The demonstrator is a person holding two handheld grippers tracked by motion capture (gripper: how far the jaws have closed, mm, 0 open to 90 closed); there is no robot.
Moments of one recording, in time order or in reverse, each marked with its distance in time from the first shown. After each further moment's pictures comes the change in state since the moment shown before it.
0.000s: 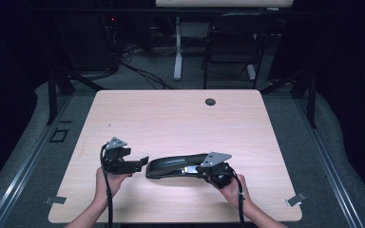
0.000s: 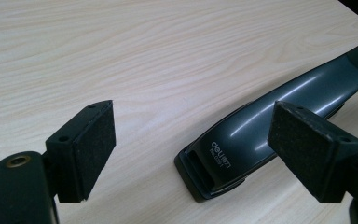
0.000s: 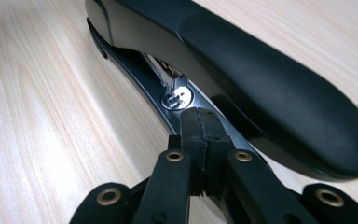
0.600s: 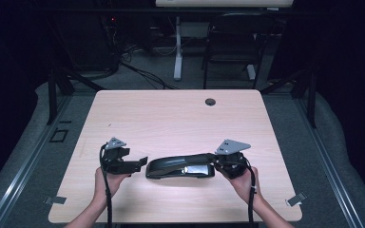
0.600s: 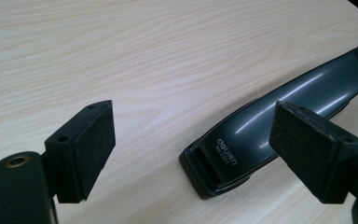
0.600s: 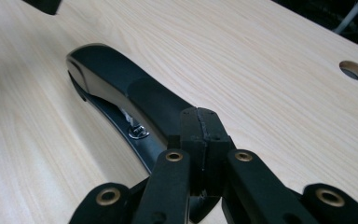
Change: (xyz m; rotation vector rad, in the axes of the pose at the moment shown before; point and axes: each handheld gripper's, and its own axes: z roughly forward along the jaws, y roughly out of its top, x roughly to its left) left arm 0.004 -0.001 -0.001 -0.001 0.012 -0.005; right arm -0.022 0.022 -0.047 -0.090 -0.088 0.073
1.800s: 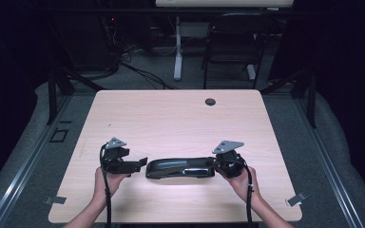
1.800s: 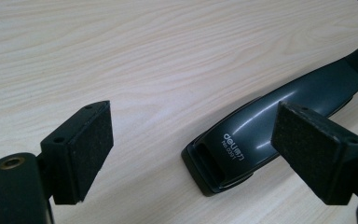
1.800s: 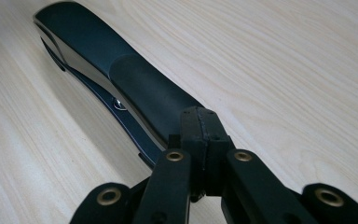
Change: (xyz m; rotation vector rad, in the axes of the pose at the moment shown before) left arm 0.003 -0.001 0.004 0.020 -0.011 -0.003; right arm -0.006 -0.014 0.022 0.115 0.003 0.045
